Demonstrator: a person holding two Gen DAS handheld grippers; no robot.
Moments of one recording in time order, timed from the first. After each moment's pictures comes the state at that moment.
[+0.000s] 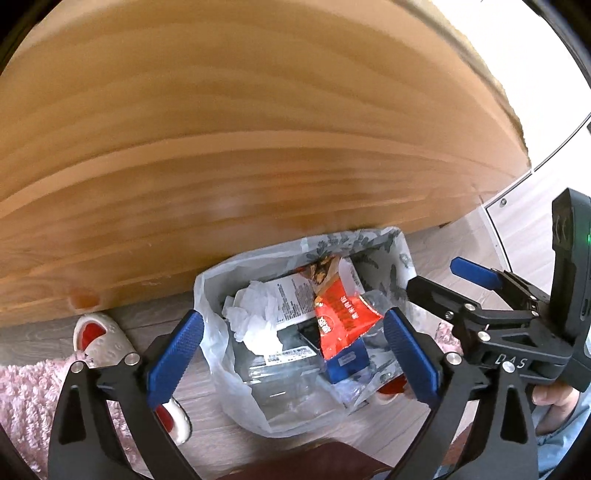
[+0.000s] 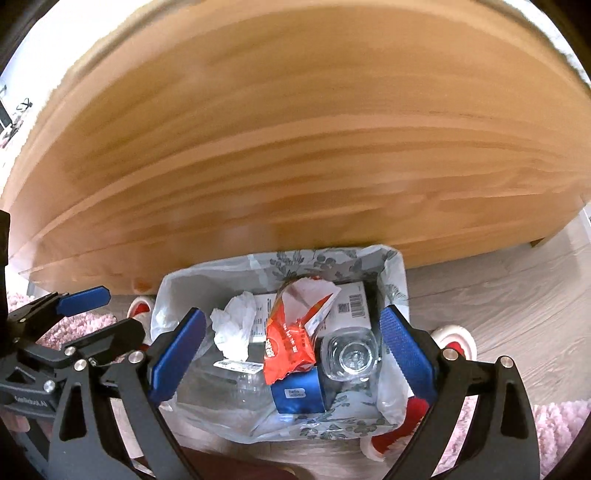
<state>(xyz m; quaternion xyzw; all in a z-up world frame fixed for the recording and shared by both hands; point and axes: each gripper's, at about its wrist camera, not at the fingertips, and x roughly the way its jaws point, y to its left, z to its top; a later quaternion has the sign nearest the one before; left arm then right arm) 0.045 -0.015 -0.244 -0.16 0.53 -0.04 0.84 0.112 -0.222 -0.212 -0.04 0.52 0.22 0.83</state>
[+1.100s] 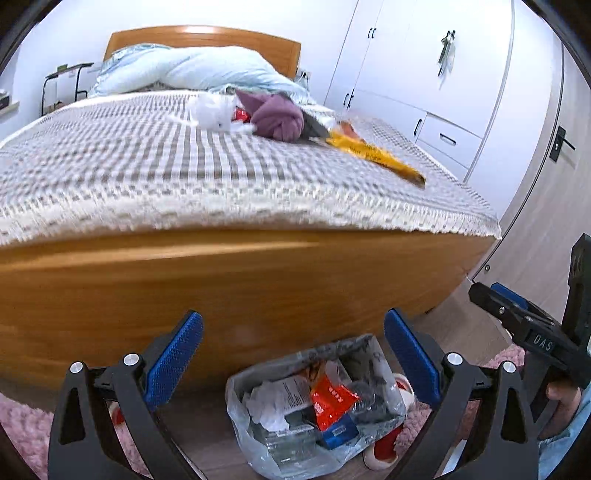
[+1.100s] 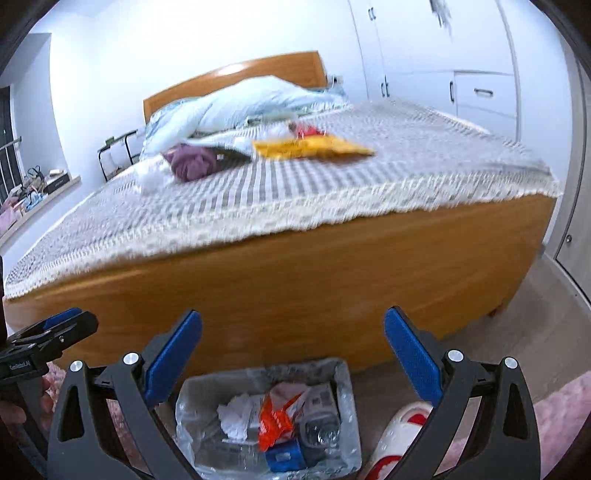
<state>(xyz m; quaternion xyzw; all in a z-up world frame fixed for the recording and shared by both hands) 0.008 0.004 -0.116 -0.13 0.33 -0.02 0.94 0.080 -0.274 -0.094 0.02 0.30 0.19 0.93</state>
